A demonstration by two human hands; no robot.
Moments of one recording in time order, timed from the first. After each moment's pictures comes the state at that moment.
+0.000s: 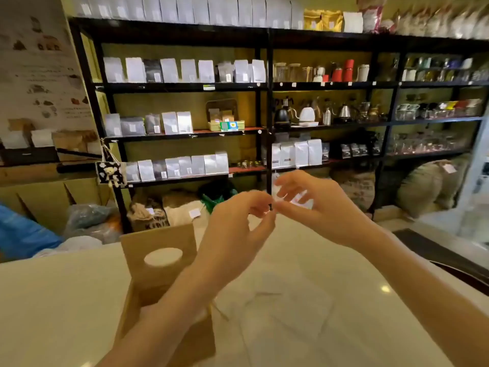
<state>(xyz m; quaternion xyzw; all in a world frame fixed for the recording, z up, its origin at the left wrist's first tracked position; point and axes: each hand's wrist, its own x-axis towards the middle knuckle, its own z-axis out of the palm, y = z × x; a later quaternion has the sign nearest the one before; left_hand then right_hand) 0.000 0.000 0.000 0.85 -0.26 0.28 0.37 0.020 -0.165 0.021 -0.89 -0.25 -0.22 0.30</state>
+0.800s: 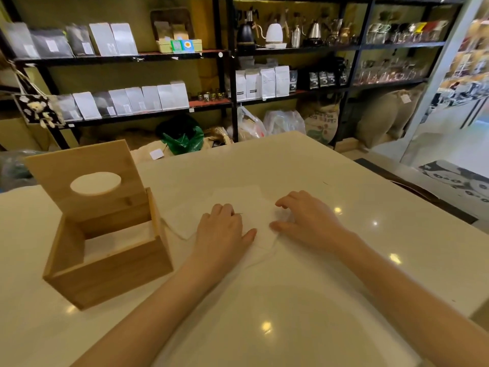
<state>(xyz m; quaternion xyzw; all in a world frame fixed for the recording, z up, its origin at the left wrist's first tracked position) 0.014 -0.043 -0.158 0.97 -0.20 0.11 0.05 0.003 -0.222 -0.138 -0.99 -0.07 -0.04 0.11</state>
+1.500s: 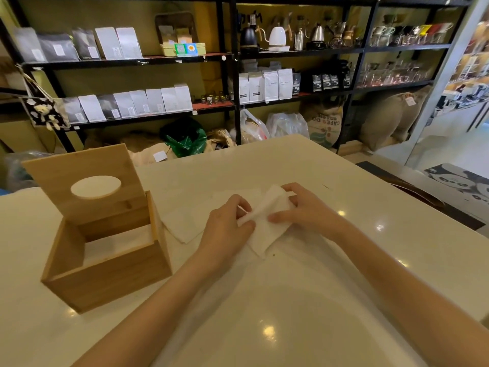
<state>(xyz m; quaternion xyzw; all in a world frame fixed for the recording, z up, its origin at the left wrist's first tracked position) 0.013 -0.052 -0.135 0.89 -0.14 0.04 0.42 0.021 -0.227 -0.131 -0.86 0.02 0.03 0.51</state>
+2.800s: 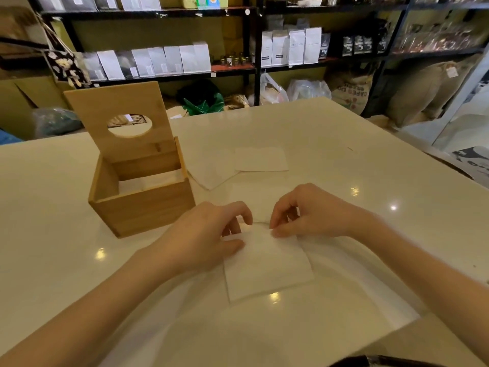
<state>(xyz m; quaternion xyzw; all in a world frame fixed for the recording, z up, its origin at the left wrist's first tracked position) -0.068 0.027 -0.124 0.94 -0.26 -0.09 0.19 -0.047 -0.180 -0.128 -0.92 -0.21 0.14 0.31</state>
